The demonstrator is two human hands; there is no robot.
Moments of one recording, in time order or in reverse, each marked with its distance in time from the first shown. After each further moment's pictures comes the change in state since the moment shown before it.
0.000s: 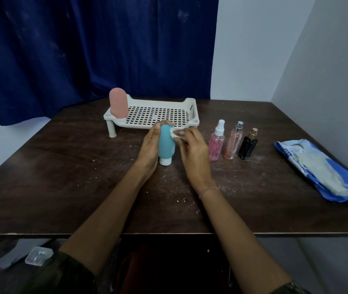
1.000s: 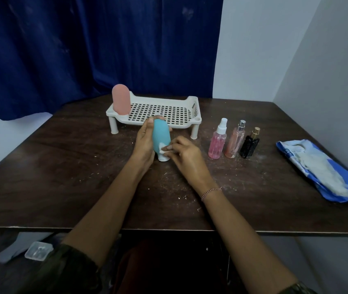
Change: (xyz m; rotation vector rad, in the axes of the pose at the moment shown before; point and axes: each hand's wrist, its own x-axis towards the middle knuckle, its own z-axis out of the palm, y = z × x) left_hand 0.008 0.004 -0.009 -0.087 0.123 0.006; right_hand -0.009 0.002 0.006 0.054 -0.305 -0.099
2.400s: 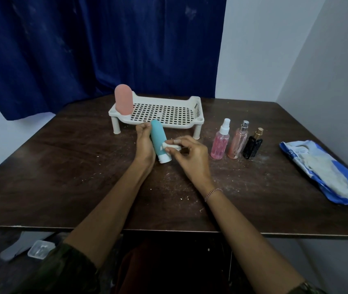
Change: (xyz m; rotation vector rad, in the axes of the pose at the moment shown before) left_hand 0.002 -0.002 0.000 -0.062 0.379 -0.107; right_hand -0.001 -0.009 -0.002 0.301 0.149 0.215
